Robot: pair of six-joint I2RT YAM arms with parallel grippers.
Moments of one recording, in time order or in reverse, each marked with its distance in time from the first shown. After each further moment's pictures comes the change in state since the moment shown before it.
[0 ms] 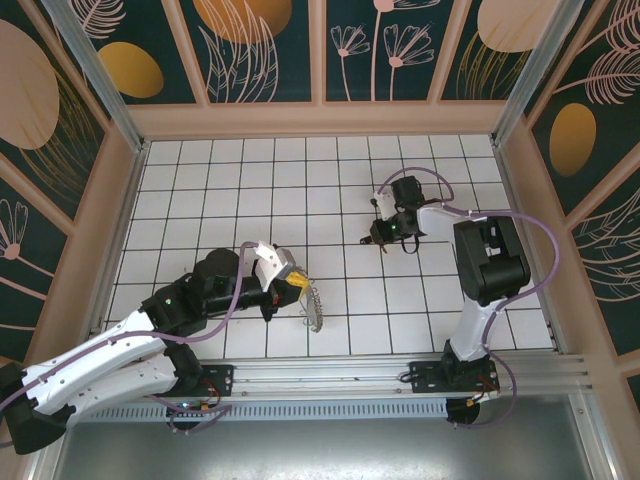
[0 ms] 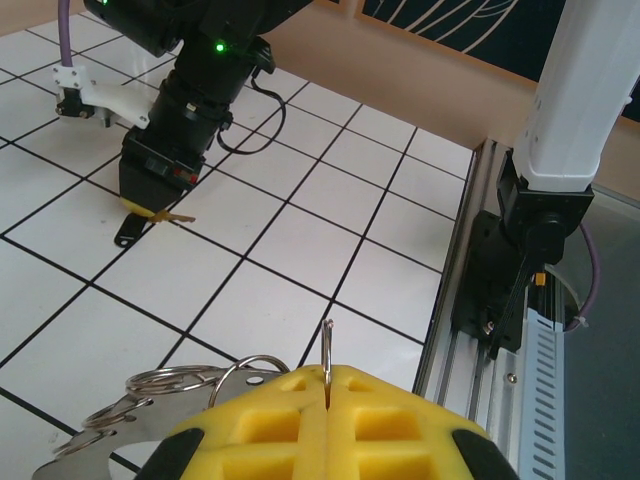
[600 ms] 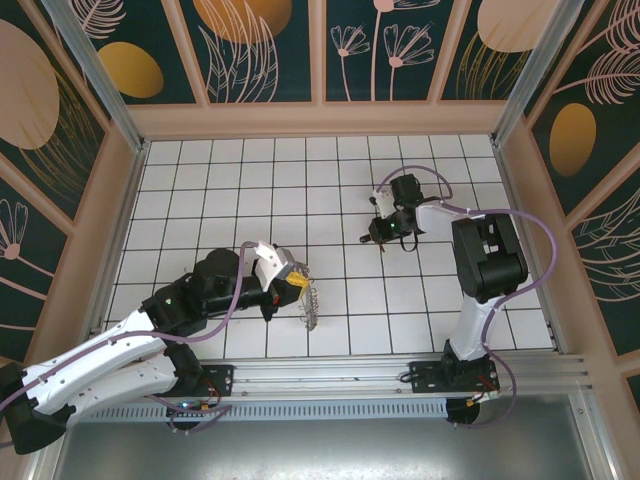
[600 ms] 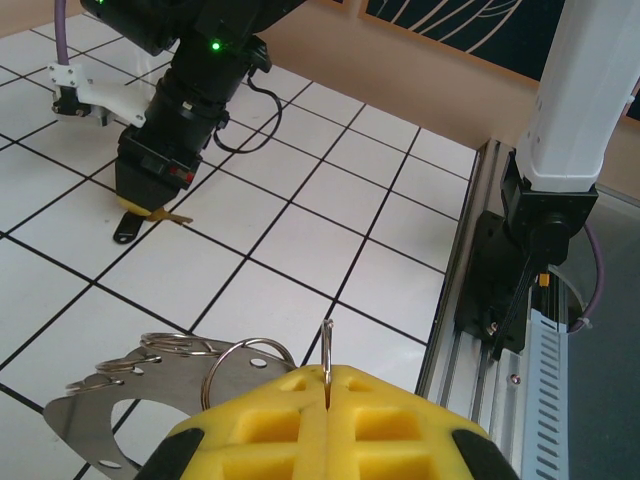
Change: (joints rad) left arm 0.000 0.001 0.000 0.000 -0.008 0.000; right arm 0.000 0.025 0.027 -0.004 -0.008 0.000
